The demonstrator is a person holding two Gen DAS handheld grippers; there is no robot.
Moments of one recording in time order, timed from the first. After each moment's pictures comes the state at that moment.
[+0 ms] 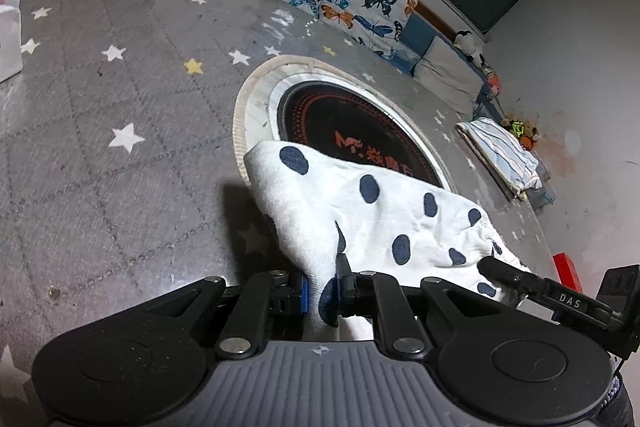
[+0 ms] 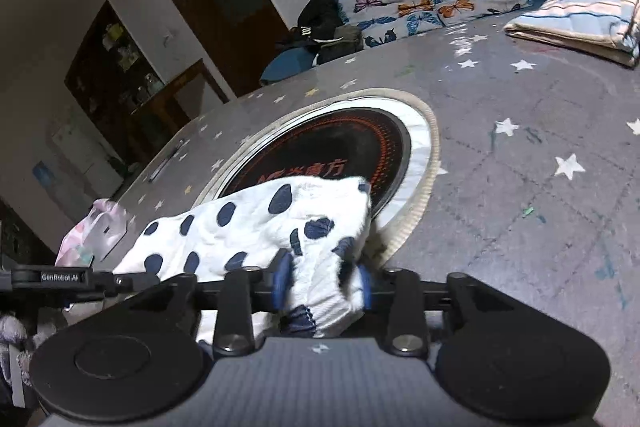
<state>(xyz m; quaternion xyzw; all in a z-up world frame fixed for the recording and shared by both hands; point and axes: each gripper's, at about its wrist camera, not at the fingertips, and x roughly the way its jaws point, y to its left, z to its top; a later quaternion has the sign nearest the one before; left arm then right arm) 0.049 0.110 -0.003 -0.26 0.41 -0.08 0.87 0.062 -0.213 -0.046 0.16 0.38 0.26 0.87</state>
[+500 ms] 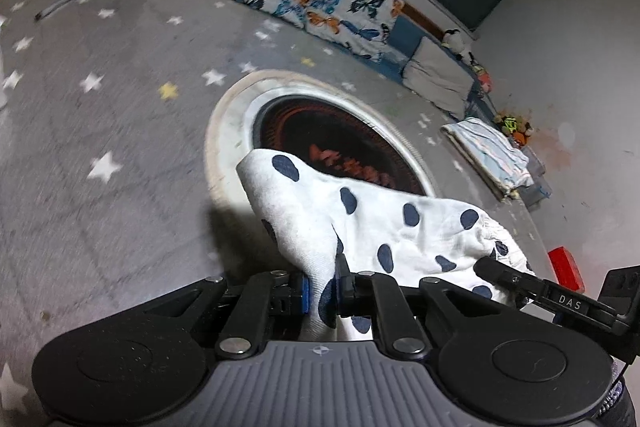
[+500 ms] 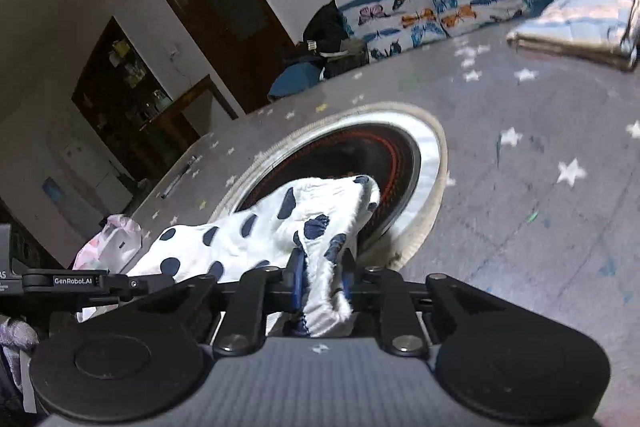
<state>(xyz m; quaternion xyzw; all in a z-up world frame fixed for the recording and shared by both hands) 0.058 0.092 0.021 -0.24 0.39 -0.10 0.88 0.048 -0.214 -0.028 0.18 0.34 0.26 0.89</state>
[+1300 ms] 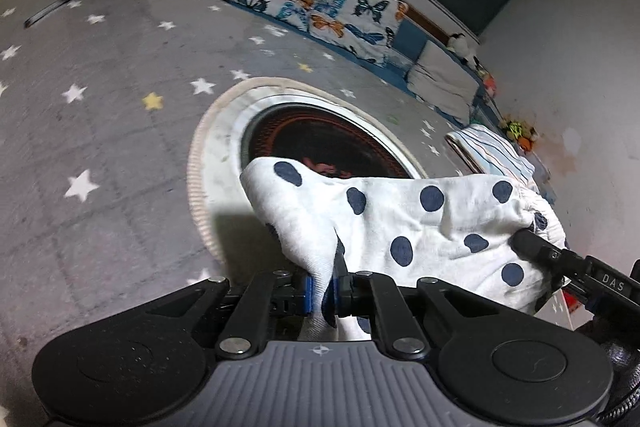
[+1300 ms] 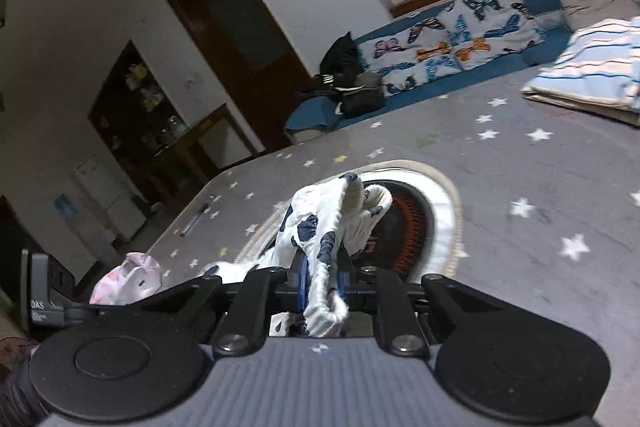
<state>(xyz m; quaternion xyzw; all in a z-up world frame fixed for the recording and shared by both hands) 0.075 0.091 0.013 -0.25 0.39 -0.08 0.88 0.081 -0.213 -0.008 0.19 0.32 0.28 0.89</state>
